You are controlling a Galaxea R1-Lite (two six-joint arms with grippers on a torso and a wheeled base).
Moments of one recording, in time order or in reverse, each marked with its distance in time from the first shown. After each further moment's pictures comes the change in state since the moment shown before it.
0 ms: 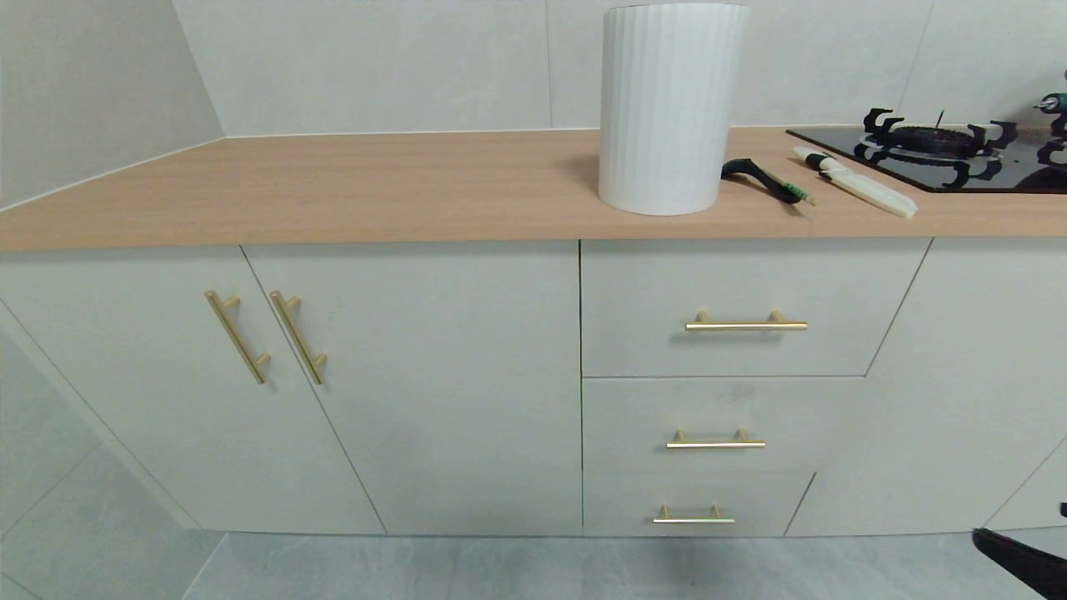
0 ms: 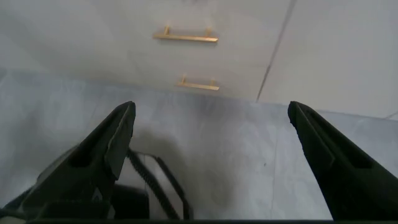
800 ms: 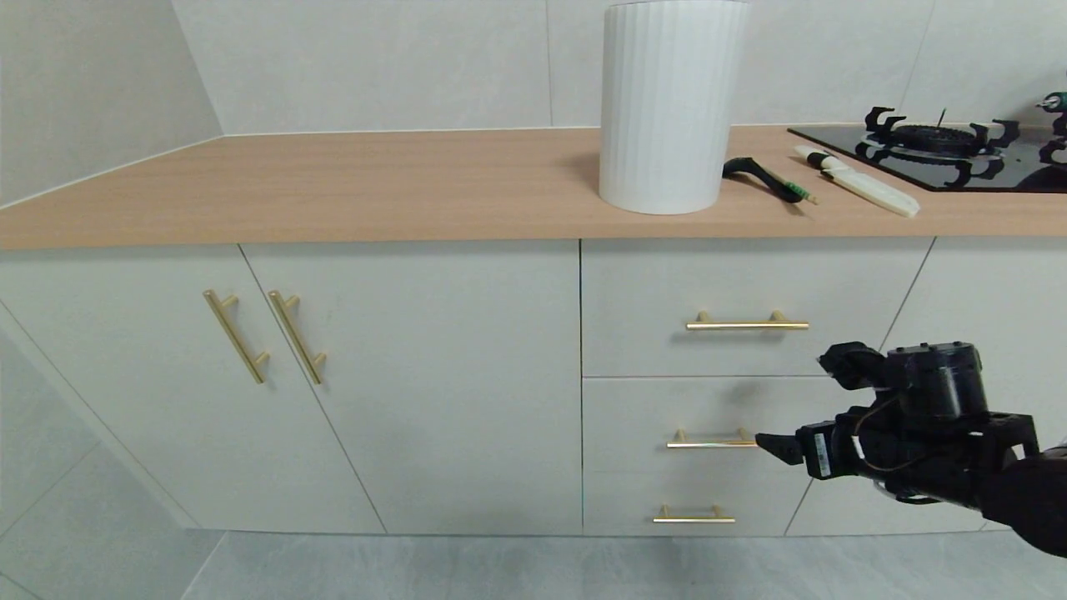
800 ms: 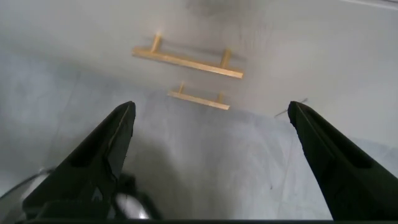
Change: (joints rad) left arm 0.000 0.000 0.000 0.000 0.000 0.000; right arm 0.130 0.964 -0.205 -0.647 -0.107 -0.001
